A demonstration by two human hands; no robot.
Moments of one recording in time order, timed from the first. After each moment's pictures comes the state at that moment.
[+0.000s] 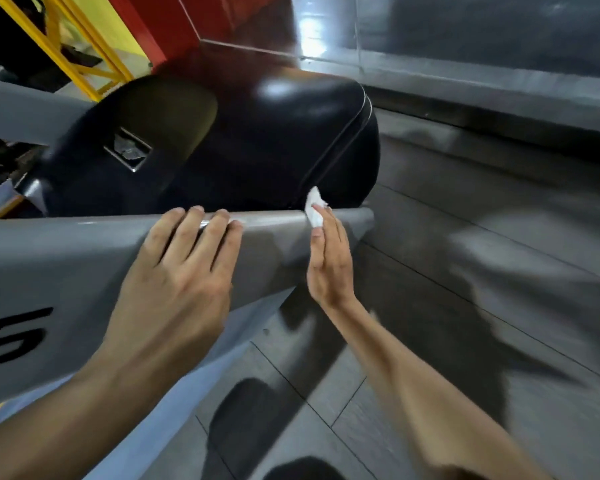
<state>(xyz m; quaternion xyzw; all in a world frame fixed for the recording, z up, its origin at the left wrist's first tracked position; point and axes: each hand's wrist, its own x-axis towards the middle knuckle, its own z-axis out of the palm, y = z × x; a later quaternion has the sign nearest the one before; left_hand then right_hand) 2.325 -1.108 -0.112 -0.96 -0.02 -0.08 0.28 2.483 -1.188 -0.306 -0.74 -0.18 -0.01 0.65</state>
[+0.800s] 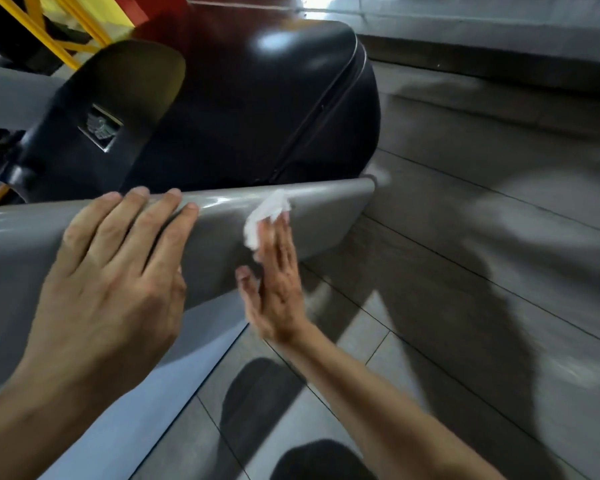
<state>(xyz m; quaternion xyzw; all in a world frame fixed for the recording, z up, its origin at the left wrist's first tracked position) 2.331 -1.106 -0.127 -0.96 -0.04 -0.10 0.24 2.415 -1.165 -0.329 -0.68 -0.28 -0.05 0.67</state>
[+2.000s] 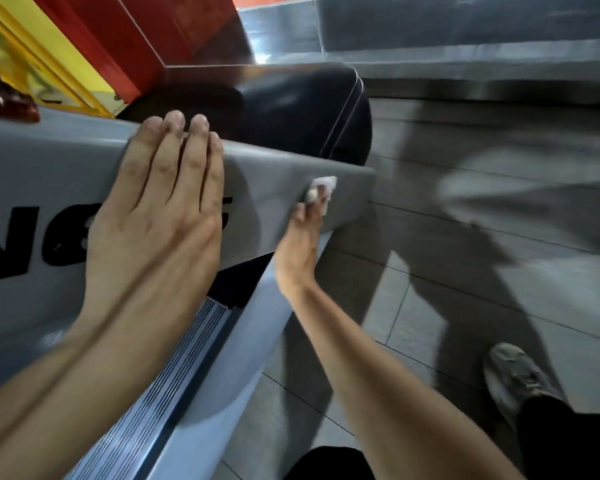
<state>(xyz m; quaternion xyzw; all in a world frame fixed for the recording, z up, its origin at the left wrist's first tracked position) 2.198 -1.047 -0.024 -0.90 0.02 -0.22 0.37 2.295 -1.093 -0.203 -0.63 0.02 0.01 0.78</state>
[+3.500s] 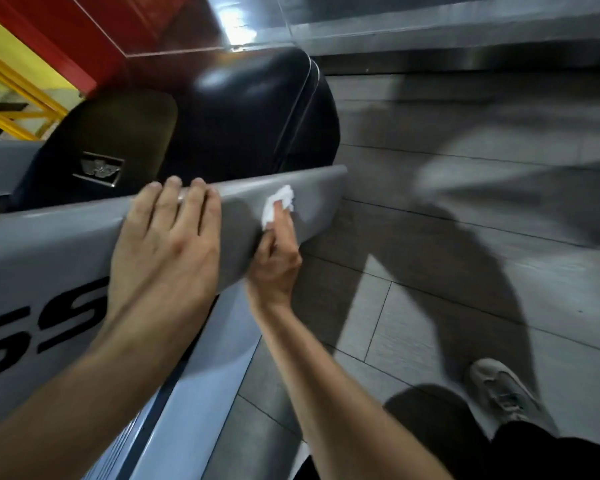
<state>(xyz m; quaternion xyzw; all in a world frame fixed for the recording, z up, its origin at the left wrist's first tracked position) 2.299 -1.087 -0.085 -0.94 0.02 -0.07 0.32 2.353 -1.112 -0.243 -0.63 0.10 -0.05 0.77</state>
